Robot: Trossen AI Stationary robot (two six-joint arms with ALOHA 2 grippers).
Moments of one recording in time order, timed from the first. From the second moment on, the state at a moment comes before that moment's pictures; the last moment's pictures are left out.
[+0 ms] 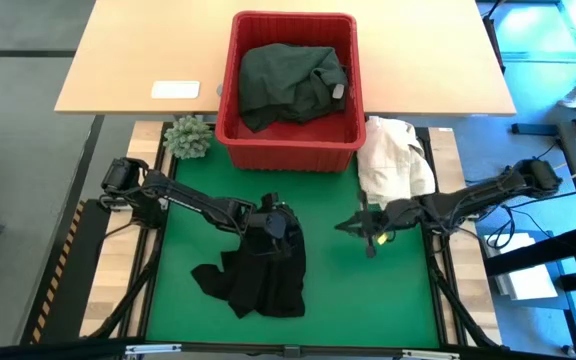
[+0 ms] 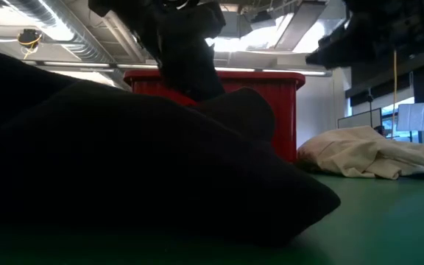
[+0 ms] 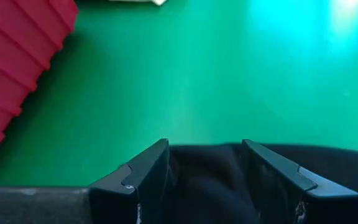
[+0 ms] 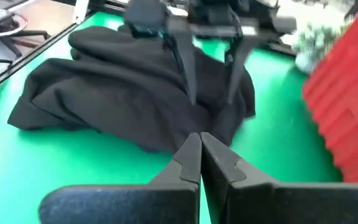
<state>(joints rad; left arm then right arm) -0.19 1.74 1.11 -0.21 -0.38 -0.29 0.29 1.03 0.47 0.20 0.18 -0.15</state>
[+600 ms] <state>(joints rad) -0.22 1.73 1.21 -0.30 -0.33 -0.31 0.44 1.19 0.55 0.18 0.28 -0.16</state>
